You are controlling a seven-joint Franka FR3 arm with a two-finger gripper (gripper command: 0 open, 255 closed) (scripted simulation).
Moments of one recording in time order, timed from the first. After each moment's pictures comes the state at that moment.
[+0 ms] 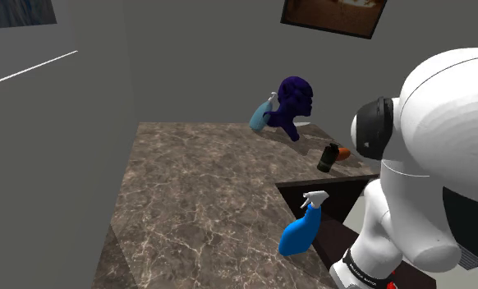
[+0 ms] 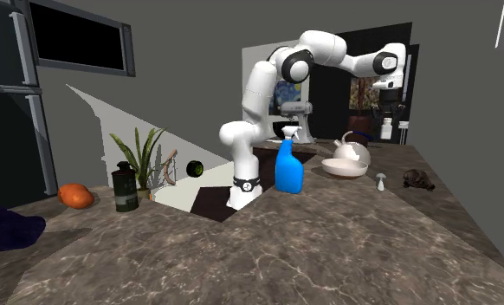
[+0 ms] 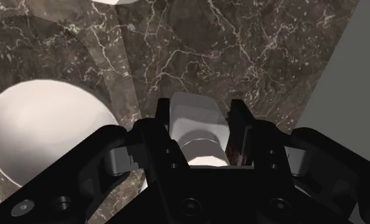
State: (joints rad) arm 0.66 0.43 1.11 -1.54 -0.33 1.80 2.12
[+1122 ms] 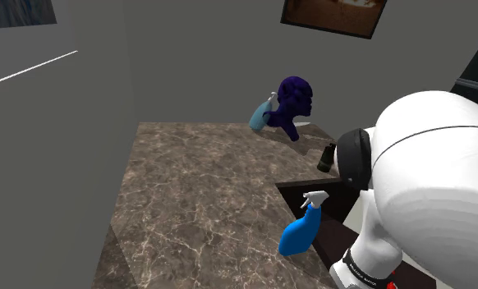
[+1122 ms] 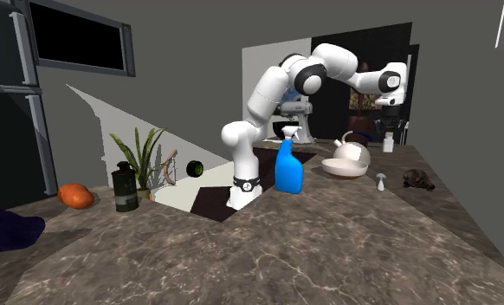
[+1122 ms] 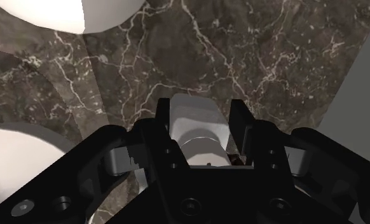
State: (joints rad) arm 0.84 0.60 1.01 -1.49 -0.46 1.88 2.21
